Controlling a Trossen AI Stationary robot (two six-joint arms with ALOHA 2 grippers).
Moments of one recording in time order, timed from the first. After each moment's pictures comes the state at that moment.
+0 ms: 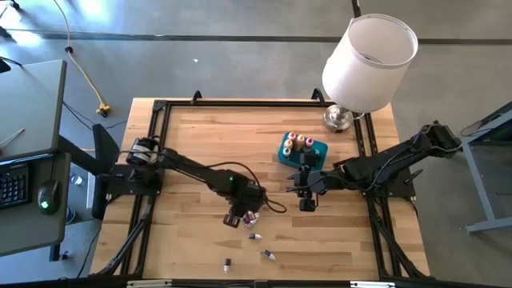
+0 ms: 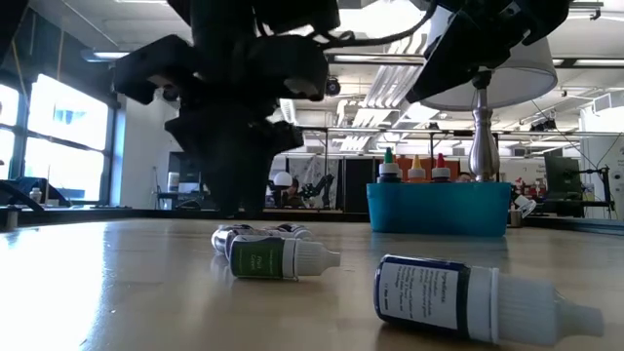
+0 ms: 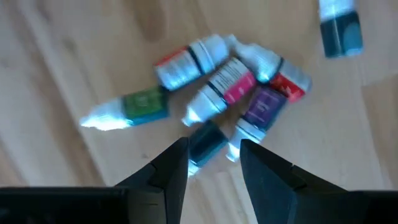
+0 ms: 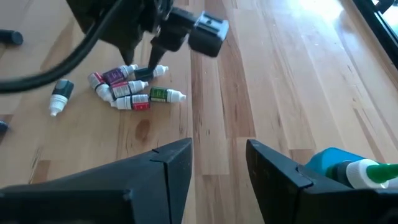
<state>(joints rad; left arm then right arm) -0.24 1.93 1.36 -0.70 0.11 0.12 0.30 1.30 0.82 -0.25 0.34 0.16</state>
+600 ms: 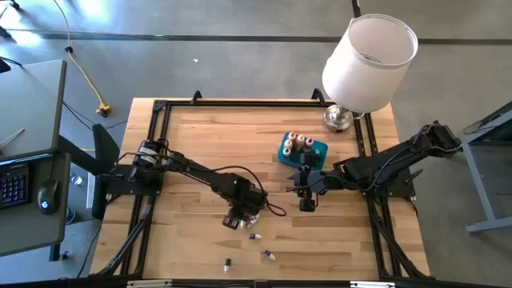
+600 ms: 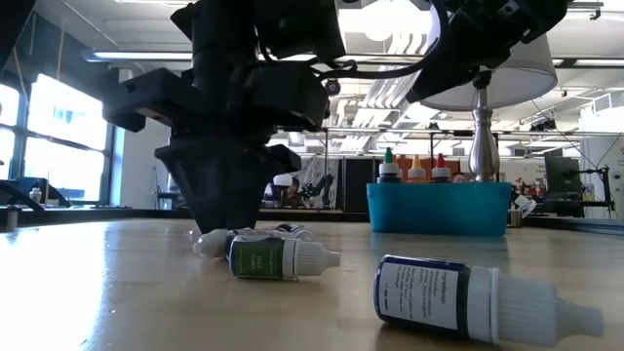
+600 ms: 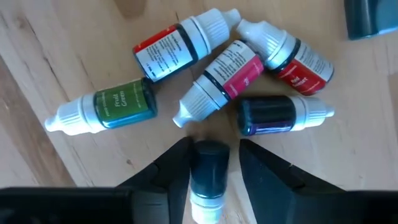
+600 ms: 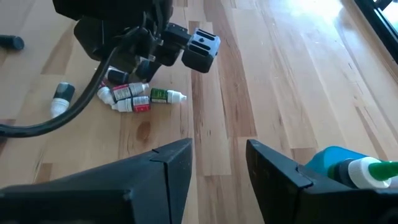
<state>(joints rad) -0.24 2.01 1.36 -0.71 0.12 0.12 0.30 1.30 0.82 -0.25 0.34 0.18</state>
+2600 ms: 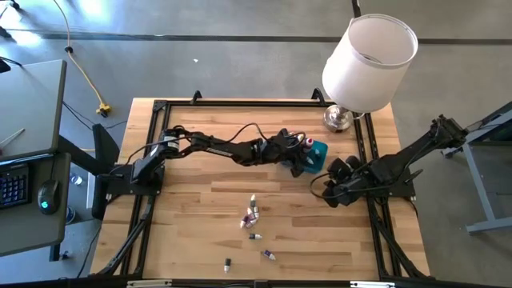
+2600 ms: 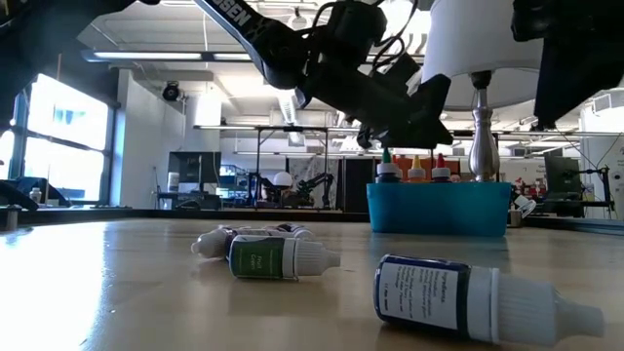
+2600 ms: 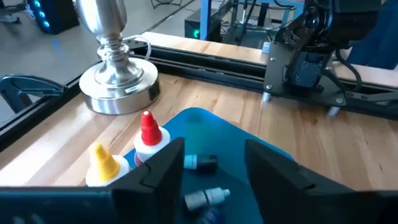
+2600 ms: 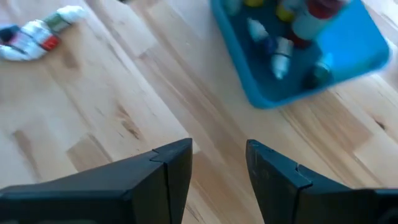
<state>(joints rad) 0.08 2.18 1.55 0.35 -0.22 -0.10 0.50 1.07 0.82 -0.99 0.46 1.13</state>
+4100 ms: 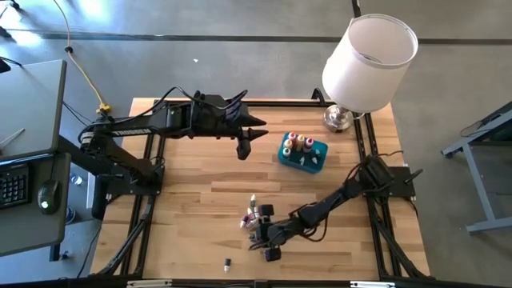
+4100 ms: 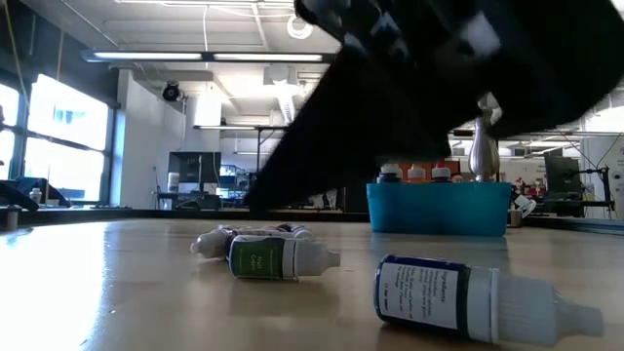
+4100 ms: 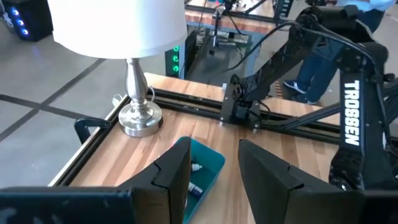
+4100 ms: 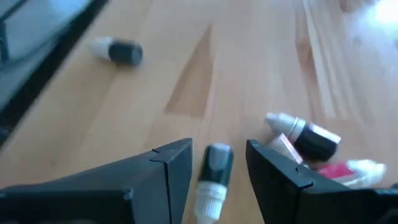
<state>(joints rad) 0.08 1.42 1.55 -0.41 -0.12 -0.11 0.49 2.09 1.18 0.27 0.27 0.21</state>
